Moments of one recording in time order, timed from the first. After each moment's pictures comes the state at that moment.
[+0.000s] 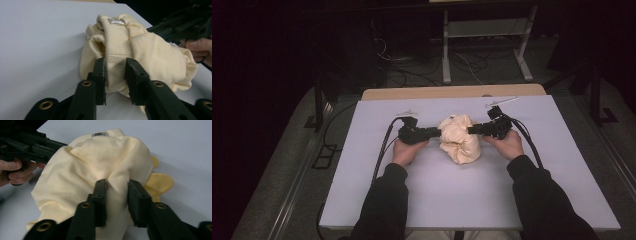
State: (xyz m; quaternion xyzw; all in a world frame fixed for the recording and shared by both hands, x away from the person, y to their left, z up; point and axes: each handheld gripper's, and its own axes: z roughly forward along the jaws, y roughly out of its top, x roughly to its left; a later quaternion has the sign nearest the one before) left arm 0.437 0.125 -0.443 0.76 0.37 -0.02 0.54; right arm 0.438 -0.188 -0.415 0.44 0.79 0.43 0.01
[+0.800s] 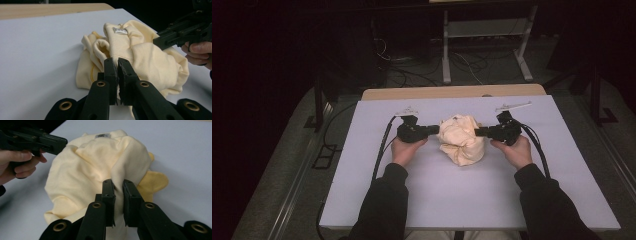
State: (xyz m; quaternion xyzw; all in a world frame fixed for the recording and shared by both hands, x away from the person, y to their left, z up) left arm 0.426 0.127 -0.417 0.77 0.35 0.02 0.54; right arm 0.410 -0.206 -0.407 0.43 0.77 0.46 0.03
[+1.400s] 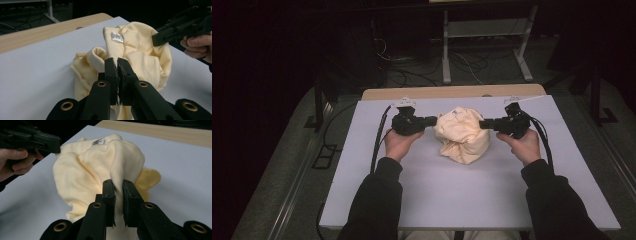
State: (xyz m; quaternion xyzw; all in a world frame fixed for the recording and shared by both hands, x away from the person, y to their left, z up) left arm 0.412 0.129 -0.359 0.78 0.32 0.06 0.53; right arm 0.403 -0.217 -0.368 0.42 0.77 0.49 0.04
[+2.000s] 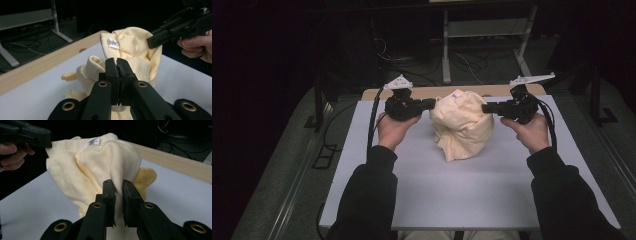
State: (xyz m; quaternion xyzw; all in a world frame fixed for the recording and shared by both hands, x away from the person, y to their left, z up) left arm 0.401 0.127 -0.283 0.78 0.29 0.11 0.54; right arm 0.399 -0.216 -0.305 0.39 0.77 0.50 0.08
